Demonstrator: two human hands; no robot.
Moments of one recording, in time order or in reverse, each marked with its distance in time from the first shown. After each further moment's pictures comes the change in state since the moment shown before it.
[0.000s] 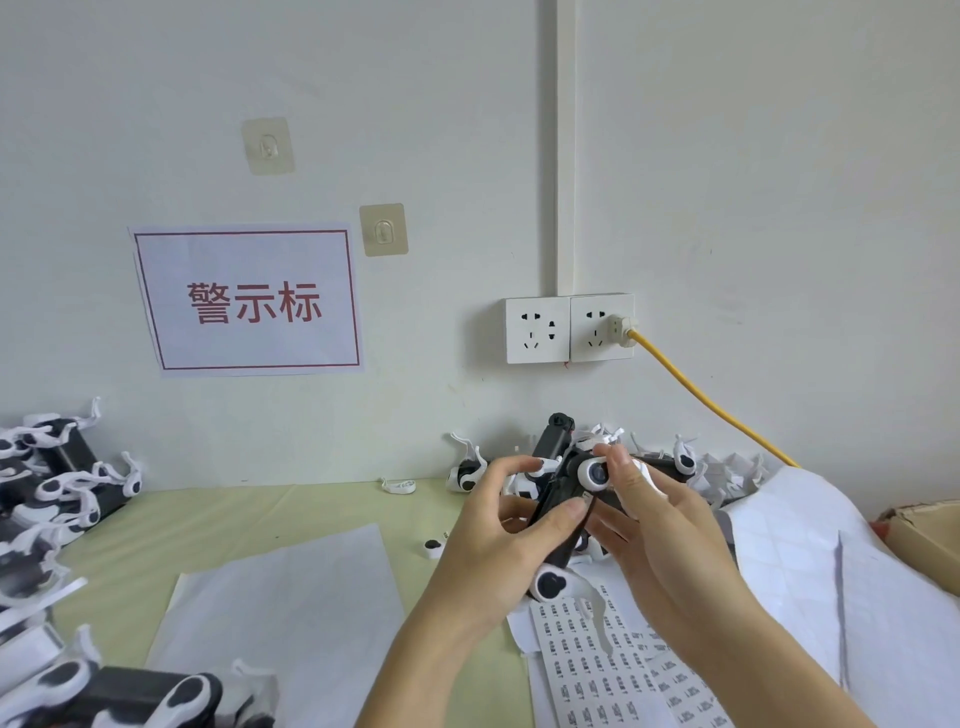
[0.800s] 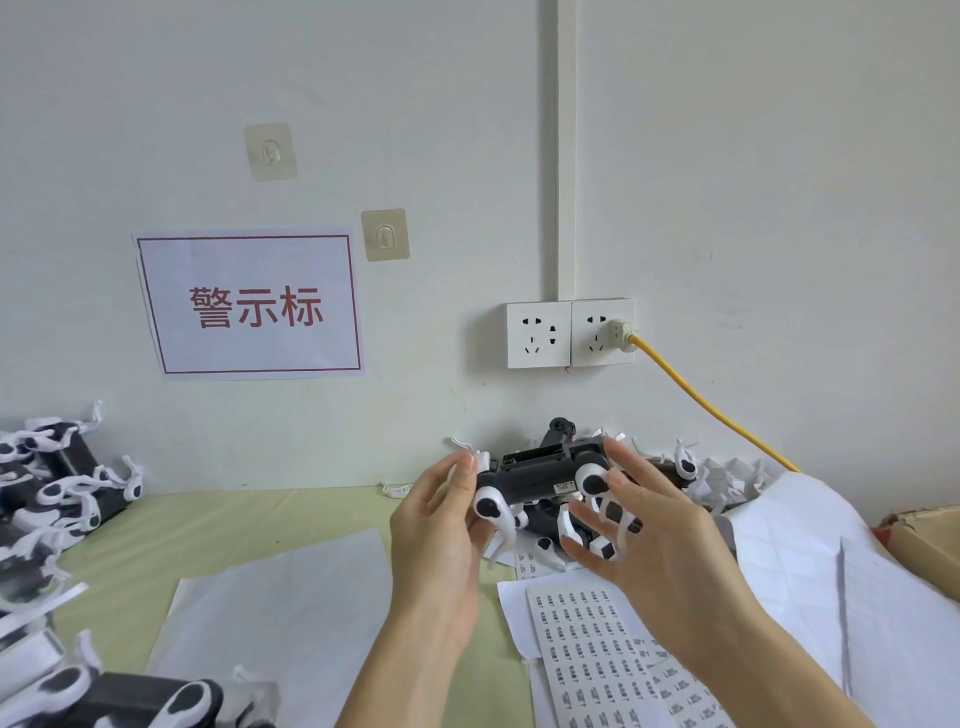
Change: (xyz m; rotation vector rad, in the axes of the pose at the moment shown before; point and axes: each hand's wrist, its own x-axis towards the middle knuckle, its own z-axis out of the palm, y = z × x) left_hand 0.012 -0.001 -0.012 -0.597 0.447 -0.040; right_hand 0.001 -0.001 -0.005 0.103 -0.017 0.128
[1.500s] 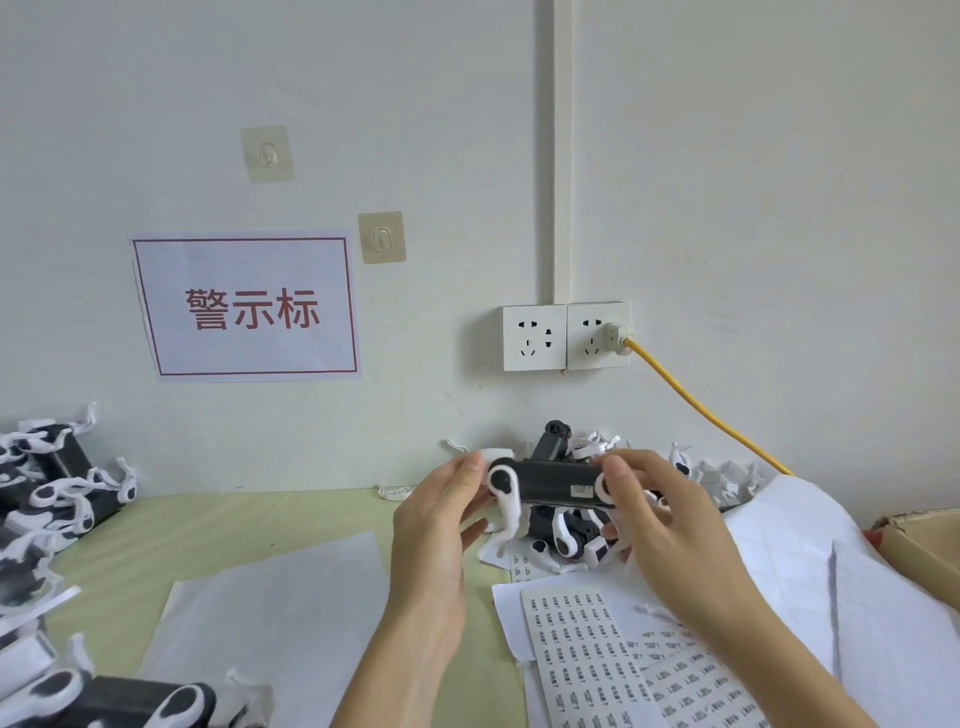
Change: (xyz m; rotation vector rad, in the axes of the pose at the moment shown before) left_hand 0.000 -0.001 -0.003 0.156 -0.128 0.048; right_hand -0.004 -0.010 -0.006 -0.801 0.076 -0.486
